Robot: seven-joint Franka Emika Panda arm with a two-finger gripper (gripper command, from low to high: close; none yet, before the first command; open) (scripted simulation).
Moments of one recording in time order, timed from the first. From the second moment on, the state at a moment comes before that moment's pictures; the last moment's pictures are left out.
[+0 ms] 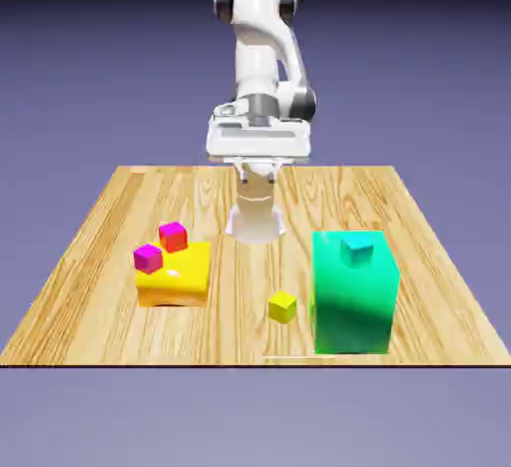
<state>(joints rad) -0.02 -0.54 0.04 -2.81 0.01 3.04 0.79</state>
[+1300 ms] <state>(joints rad) -1.17 0.27 1.19 -2.89 0.31 3.21 2.49</state>
